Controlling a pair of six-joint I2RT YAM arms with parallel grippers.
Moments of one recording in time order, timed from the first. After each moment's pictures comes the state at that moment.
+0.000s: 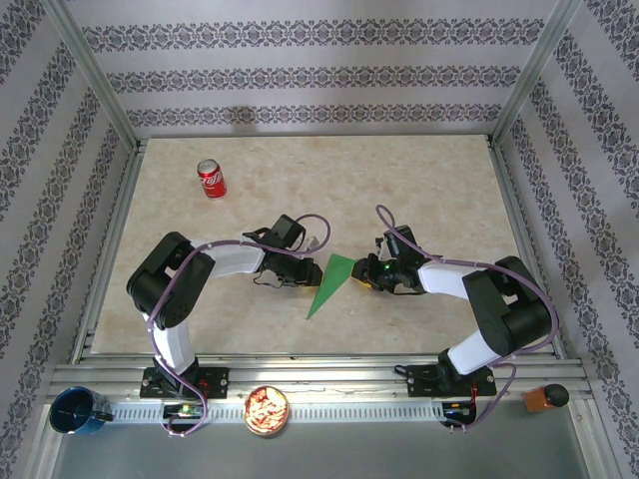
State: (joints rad) left arm -0.60 1.83 0.96 -0.26 0.55 -0.53; right arm 0.40 1.55 0.55 0.02 -0.51 0.83
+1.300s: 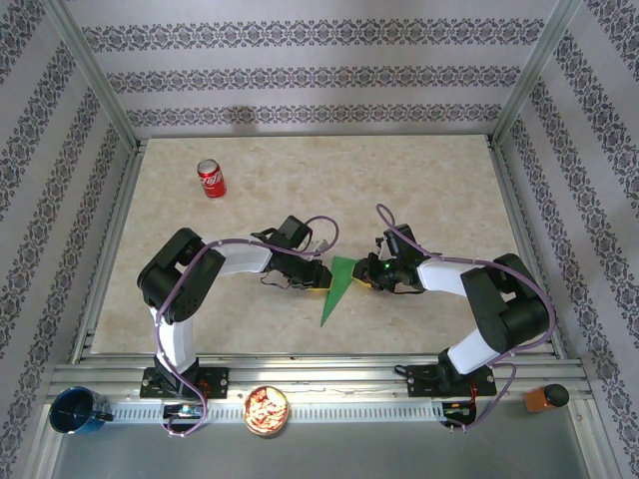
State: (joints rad) left arm -0.63 1.89 1.00 -0.21 0.67 -0.55; right arm 0.40 1.57 0.57 0.00 -0.52 0.84
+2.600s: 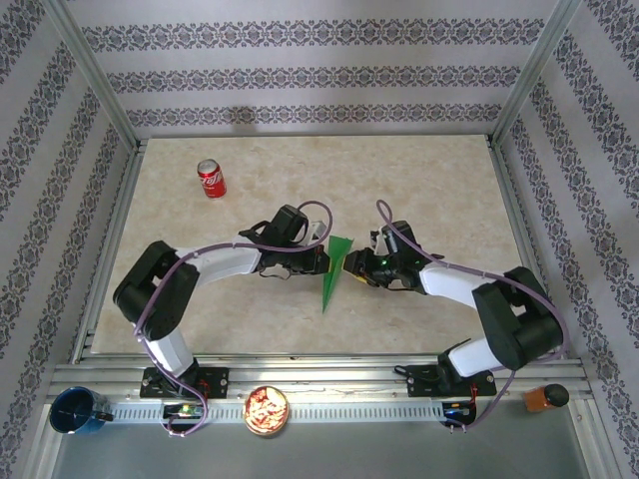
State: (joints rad) left arm -0.64 1.71 0.99 -0.19 0.51 -0.61; right arm 0.43 1.45 0.57 0.04 -0.54 0.89
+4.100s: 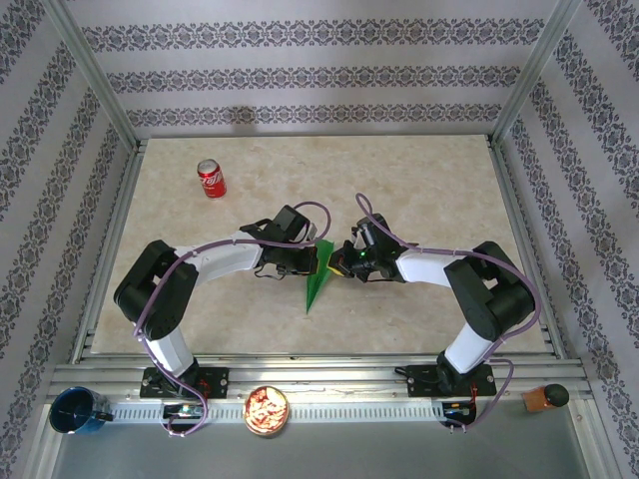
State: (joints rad) left arm -0.64 1.73 1.05 -0.39 0.33 -0.55; right arm 0.53 1.66 0.72 0.09 -0.52 1.05
